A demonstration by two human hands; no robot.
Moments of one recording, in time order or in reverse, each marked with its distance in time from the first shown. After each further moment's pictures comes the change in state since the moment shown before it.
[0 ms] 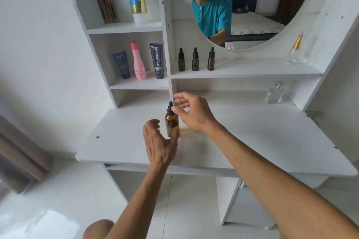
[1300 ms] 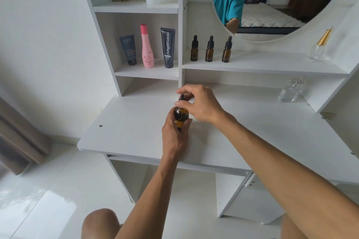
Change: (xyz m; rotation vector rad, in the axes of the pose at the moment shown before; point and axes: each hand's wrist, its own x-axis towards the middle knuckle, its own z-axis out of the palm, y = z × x) left_hand 0.014 -0.016 0.027 -0.281 -0.201 0.022; right_hand 0.024 0.000 0.013 -0.149 -0.104 -0.067
